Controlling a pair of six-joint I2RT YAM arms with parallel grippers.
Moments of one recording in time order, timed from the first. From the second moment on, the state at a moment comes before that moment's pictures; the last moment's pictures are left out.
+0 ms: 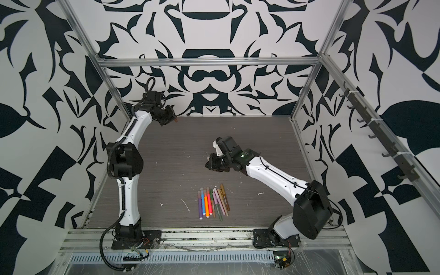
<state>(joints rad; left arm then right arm) -0.17 2.25 2.18 -0.85 0.28 -0.65 0.64 1.43 1.13 -0.55 -0.33 0.77</state>
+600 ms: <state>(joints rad) -0.36 2.15 1.80 -1.03 0.13 -0.37 0.33 1.77 1.36 -0.74 -0.08 0.43</state>
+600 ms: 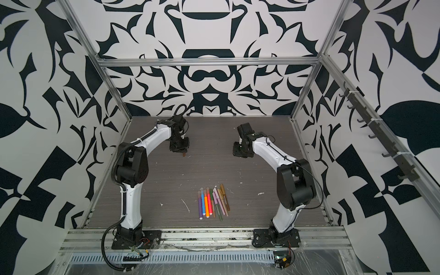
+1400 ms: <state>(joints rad) -0.38 2.23 1.77 -1.04 0.14 -0.35 0.32 2.09 1.58 -0.83 0.00 0.27</state>
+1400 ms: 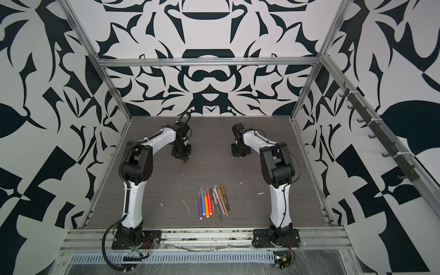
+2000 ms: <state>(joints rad) -0.39 2.21 1.77 -1.03 0.14 -0.36 0.32 2.13 1.59 -0.87 -0.01 0.25</state>
